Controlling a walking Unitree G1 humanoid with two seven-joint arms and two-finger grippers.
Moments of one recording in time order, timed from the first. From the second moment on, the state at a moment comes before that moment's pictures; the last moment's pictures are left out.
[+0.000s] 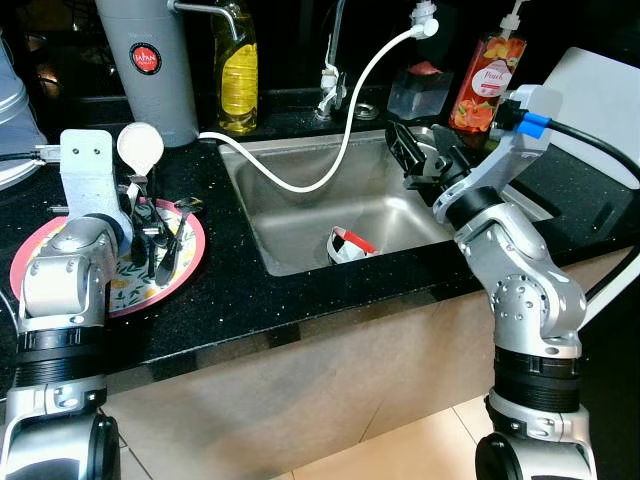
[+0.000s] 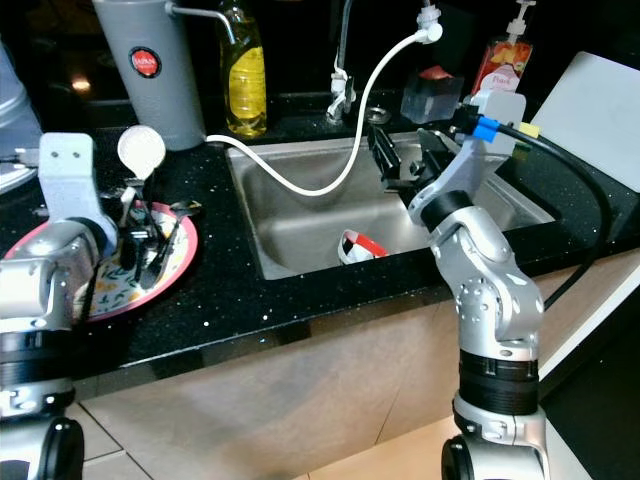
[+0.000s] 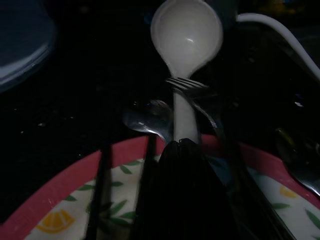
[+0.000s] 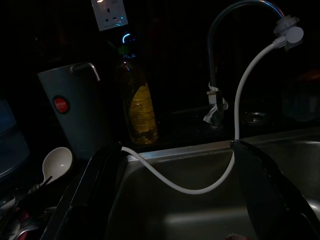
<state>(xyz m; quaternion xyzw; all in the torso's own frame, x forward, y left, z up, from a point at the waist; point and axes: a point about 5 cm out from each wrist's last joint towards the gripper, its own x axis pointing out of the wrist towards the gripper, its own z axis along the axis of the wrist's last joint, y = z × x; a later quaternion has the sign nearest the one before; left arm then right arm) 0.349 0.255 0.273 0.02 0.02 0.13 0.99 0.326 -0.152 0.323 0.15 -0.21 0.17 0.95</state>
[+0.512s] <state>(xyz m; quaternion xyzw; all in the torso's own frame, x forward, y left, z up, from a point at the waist) 0.348 0.259 0.277 0.01 0.01 0.15 0.99 0.326 -0.151 0.326 0.15 -0.21 0.17 0.95</state>
